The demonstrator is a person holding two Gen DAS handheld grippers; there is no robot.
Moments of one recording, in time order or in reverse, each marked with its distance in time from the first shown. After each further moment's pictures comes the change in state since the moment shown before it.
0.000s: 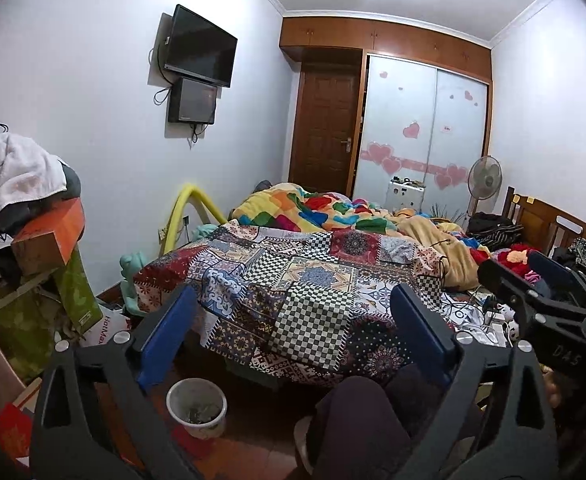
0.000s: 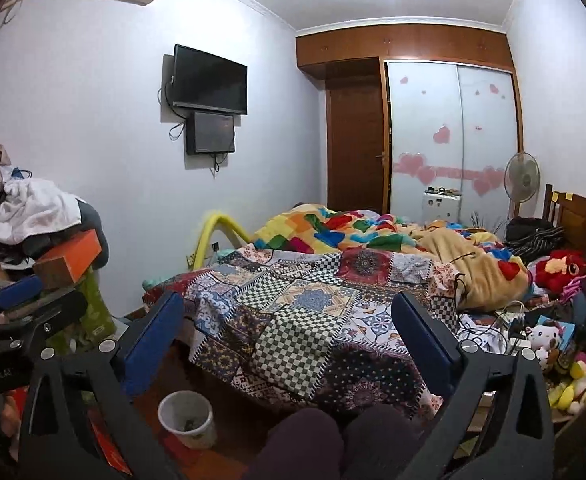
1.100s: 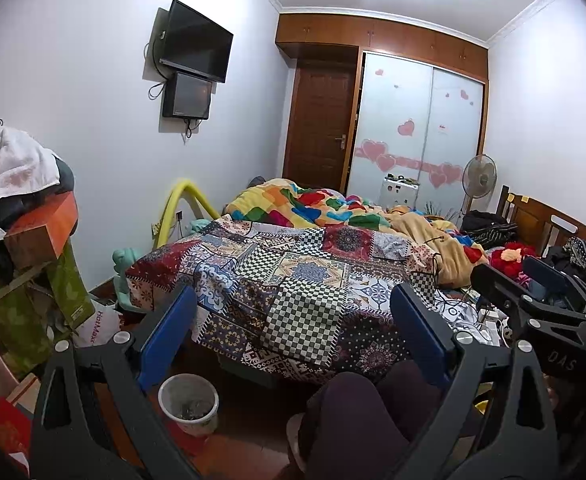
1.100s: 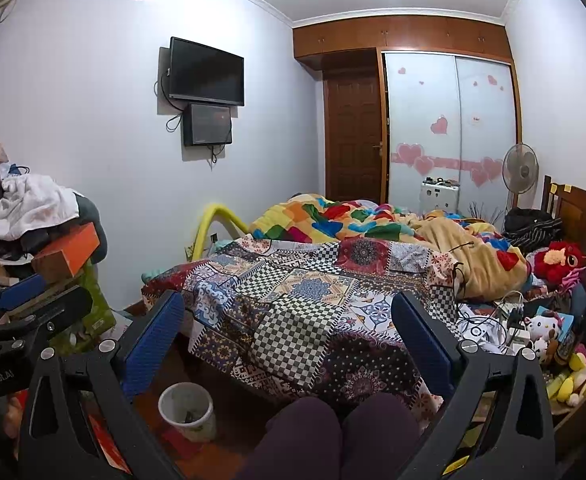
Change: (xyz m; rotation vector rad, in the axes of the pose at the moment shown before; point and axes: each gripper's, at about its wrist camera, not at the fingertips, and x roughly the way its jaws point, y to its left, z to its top) left arm 0.000 -0.007 -0.008 -0.004 0.010 -0.022; right arm -0.009 -0.010 -0.006 0.008 0.031 -0.003
